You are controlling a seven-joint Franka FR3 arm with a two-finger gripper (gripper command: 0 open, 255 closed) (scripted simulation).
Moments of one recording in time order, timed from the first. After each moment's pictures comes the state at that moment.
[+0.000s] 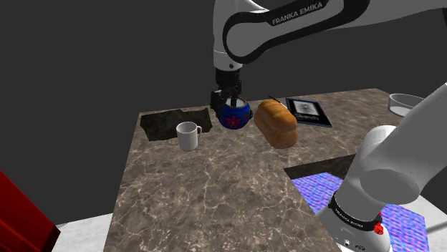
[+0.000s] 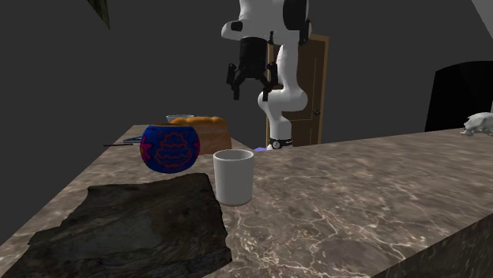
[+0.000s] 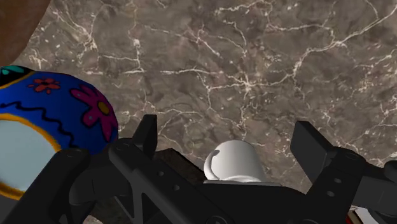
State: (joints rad) arm 0.02 -0.30 0.14 -2.24 -0.01 1.97 0.09
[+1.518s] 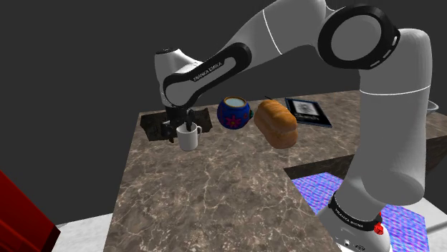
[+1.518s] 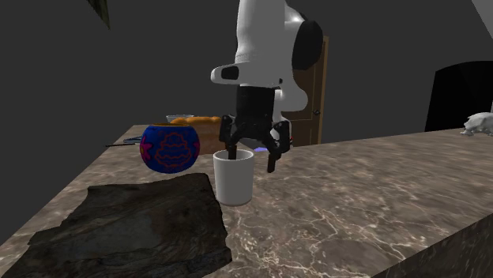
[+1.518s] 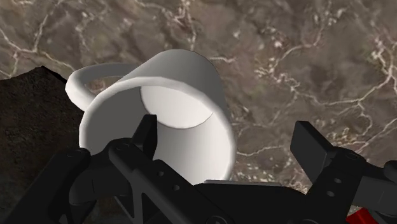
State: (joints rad) arm 0.09 0.36 0.21 -1.79 -0.16 2.17 0.36
